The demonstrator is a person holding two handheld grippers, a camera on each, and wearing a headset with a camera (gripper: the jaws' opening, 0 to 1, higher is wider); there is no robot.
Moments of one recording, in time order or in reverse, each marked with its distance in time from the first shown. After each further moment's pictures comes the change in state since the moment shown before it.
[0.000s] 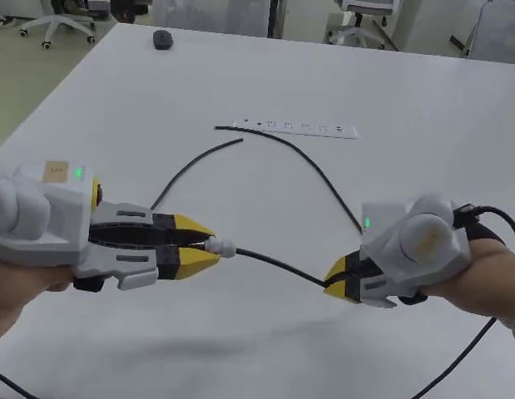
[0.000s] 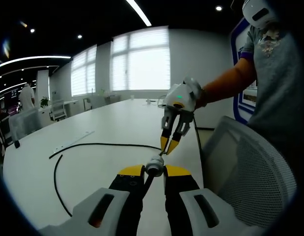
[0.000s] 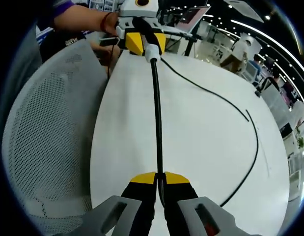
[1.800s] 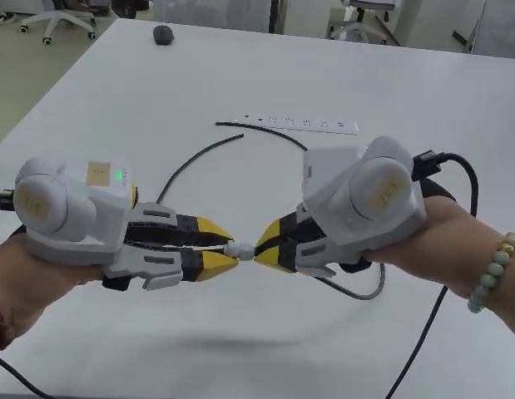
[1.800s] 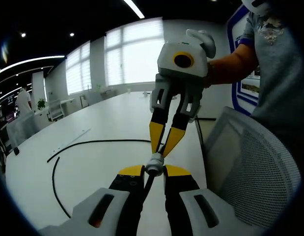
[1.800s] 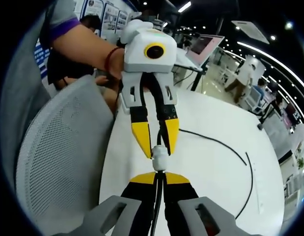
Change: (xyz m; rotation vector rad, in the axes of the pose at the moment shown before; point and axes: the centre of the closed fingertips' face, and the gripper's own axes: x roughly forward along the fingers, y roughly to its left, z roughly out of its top) left arm 0.019 -0.006 -0.005 0.056 0.074 -0.014; right arm -0.014 0.010 0.117 -0.097 -0.190 0.012
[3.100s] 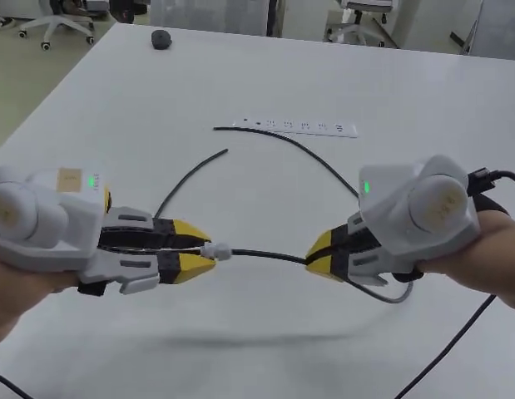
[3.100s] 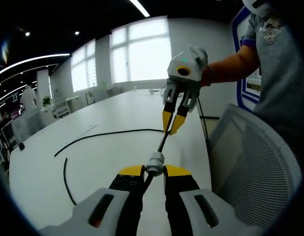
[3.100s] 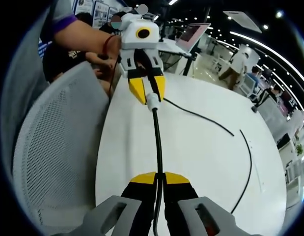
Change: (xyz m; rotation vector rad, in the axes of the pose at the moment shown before) left arm -0.020 0.014 -0.012 -0.015 0.020 0.050; right arm -0.026 -0.010 -0.062 0.075 0.074 -0.034
